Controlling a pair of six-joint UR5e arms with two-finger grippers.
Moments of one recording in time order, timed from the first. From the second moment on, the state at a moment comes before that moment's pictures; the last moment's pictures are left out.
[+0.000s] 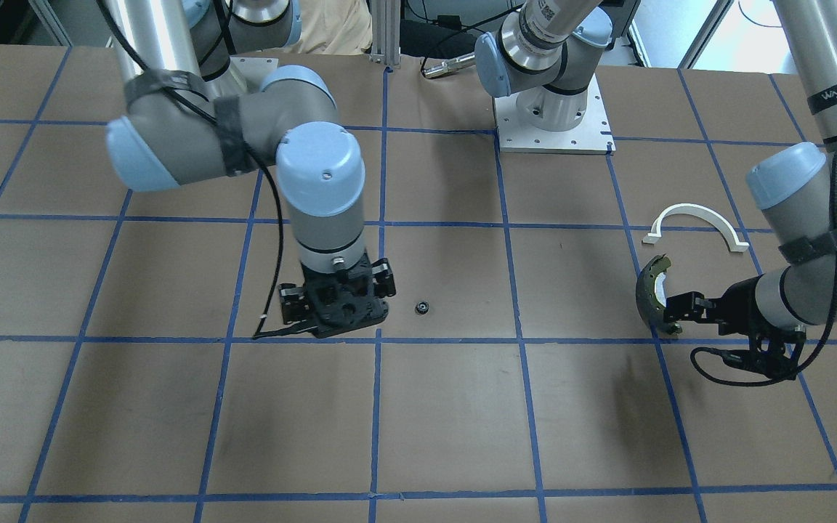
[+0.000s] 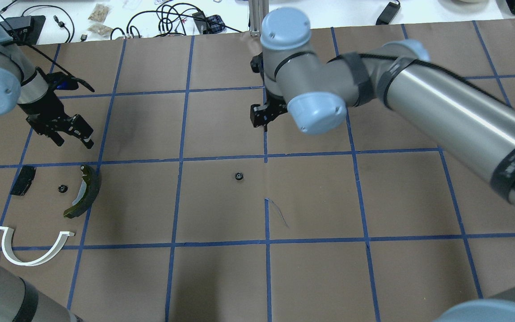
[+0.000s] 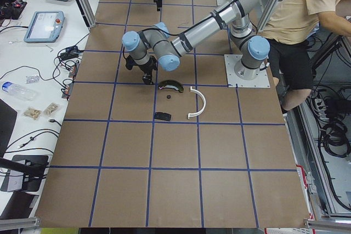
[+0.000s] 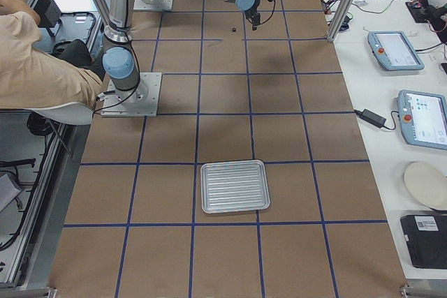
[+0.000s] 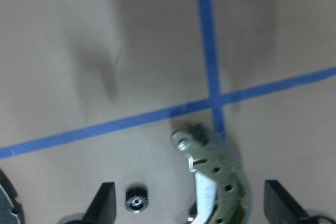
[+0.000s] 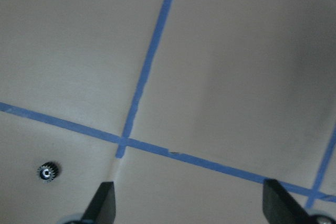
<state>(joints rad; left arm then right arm) -1.20 -1.99 -1.57 -1.38 1.61 0.55 1.84 -1.18 1.51 -1.95 -1.59 -0.02</state>
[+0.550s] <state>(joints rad) -1.52 -1.97 -1.46 -1.51 1.59 0.09 1.61 -1.31 1.30 -1.58 -1.57 -0.09</state>
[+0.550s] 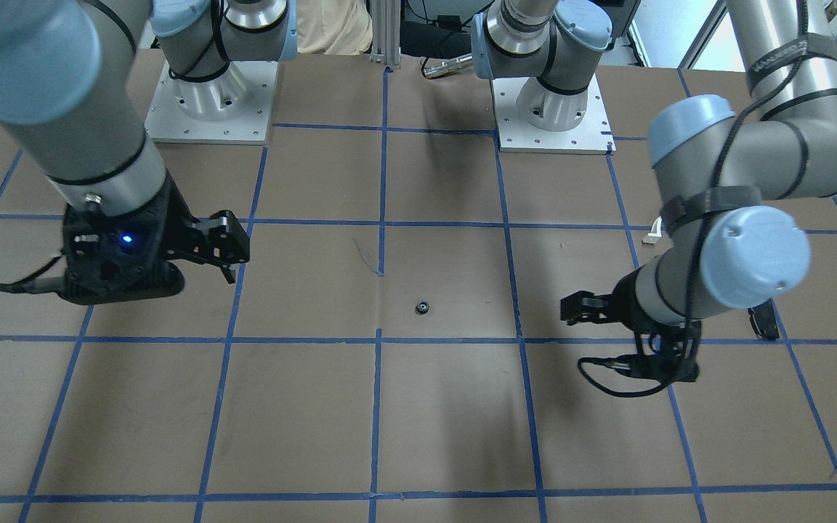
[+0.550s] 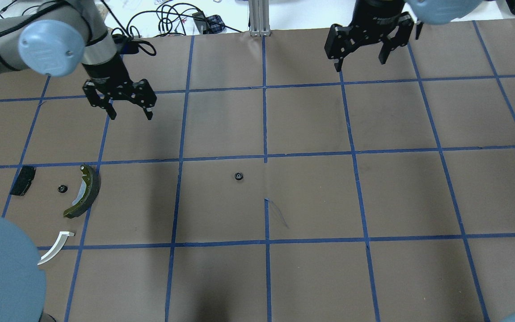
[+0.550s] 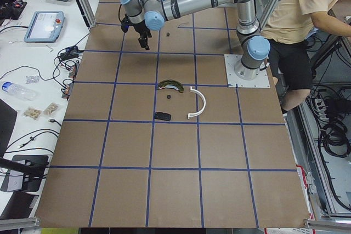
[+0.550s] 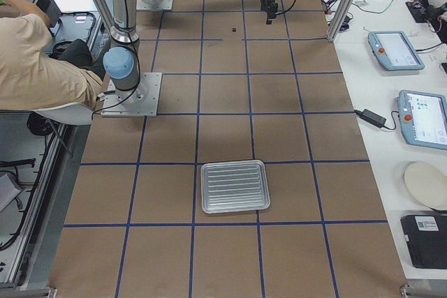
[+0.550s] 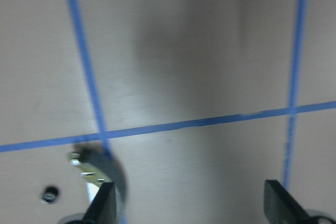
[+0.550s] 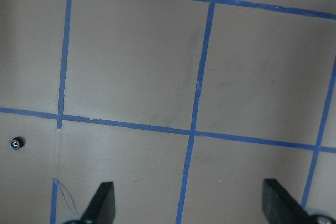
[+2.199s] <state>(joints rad) -1.83 -2.05 -1.78 -1.05 1.47 -0.36 1.55 -1.48 1.52 -1.69 -1.58 -0.07</state>
